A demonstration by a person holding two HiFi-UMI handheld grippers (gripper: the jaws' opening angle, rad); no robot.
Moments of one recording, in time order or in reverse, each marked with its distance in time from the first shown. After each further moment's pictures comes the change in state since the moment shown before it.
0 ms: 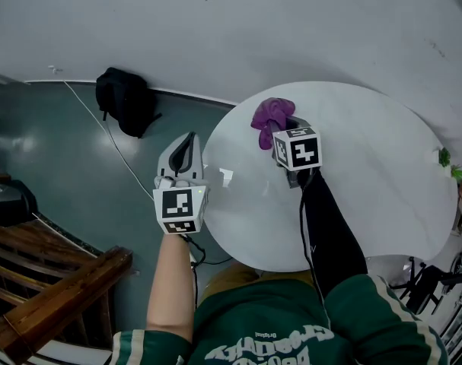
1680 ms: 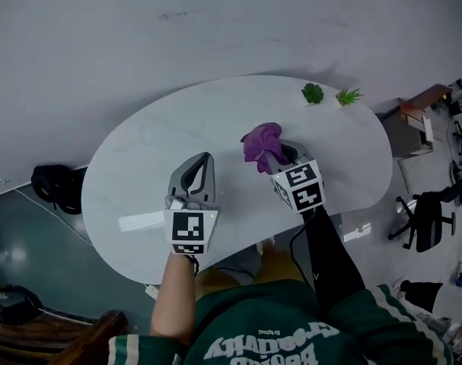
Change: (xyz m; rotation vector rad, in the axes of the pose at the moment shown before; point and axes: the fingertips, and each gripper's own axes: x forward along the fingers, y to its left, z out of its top) left arm 0.006 -0.510 0.116 0.116 -0.130 -0.531; right arm -0.371 -0.317 -0.165 -0.004 -0.164 -0.312
